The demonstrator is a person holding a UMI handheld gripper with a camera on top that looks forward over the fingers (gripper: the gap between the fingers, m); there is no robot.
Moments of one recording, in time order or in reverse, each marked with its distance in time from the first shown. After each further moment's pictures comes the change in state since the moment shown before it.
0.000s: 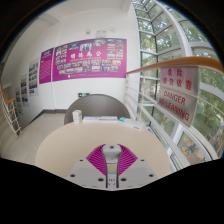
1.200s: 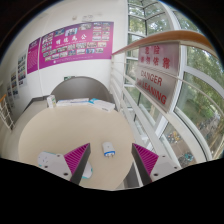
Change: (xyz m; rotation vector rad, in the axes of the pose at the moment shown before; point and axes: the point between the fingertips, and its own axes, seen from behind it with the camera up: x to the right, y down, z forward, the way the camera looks) arm 0.146 0.050 -0.014 -0.212 0.106 0.026
